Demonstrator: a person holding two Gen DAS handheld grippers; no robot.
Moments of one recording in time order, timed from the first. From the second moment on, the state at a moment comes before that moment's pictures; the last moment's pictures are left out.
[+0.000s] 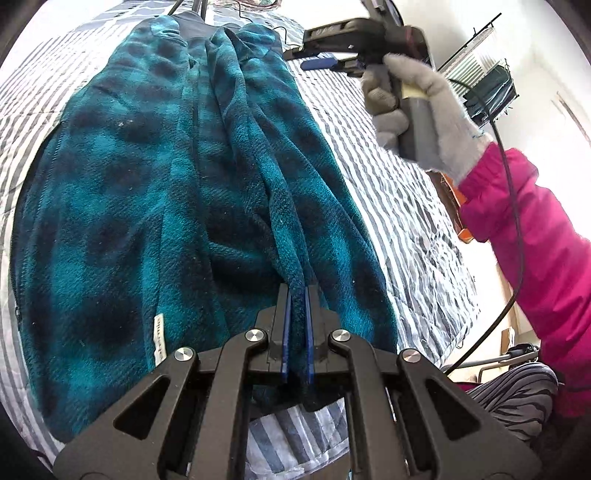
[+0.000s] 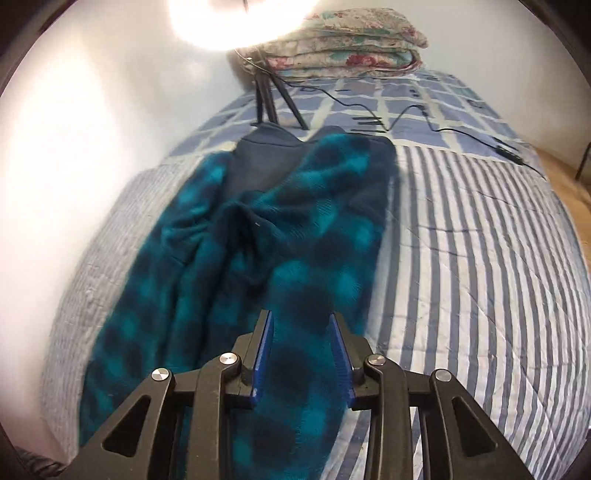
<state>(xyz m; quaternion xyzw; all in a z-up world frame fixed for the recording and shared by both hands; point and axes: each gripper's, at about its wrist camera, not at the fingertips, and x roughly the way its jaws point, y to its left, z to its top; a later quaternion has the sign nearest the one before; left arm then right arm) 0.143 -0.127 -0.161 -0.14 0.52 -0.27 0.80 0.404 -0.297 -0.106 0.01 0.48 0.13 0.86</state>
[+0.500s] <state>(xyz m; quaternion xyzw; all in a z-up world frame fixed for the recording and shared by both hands) 0.127 -0.072 -0.101 -0.13 0.49 -0.26 0.82 0.422 -0.262 -0.111 -0.07 0.46 0.10 0.88</state>
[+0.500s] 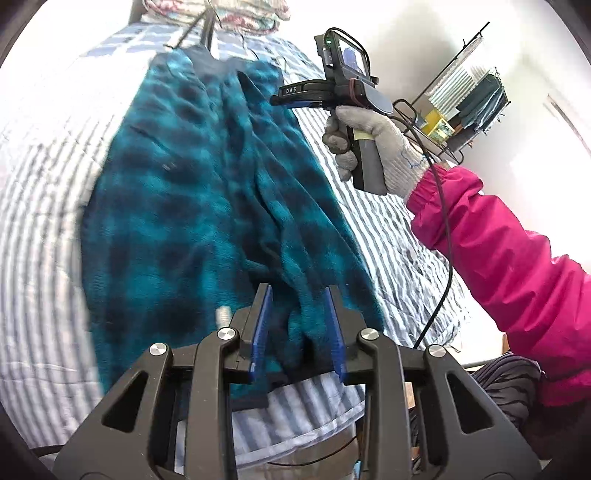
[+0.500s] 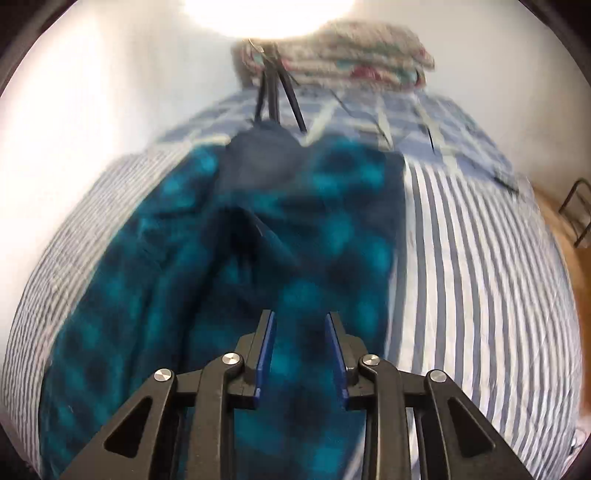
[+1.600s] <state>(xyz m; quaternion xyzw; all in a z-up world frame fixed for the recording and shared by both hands) 0.147 0.018 -0.099 -0.15 0.48 -0.18 0.84 0.192 -0.275 -0.076 -0.03 0.47 0.21 0.86</state>
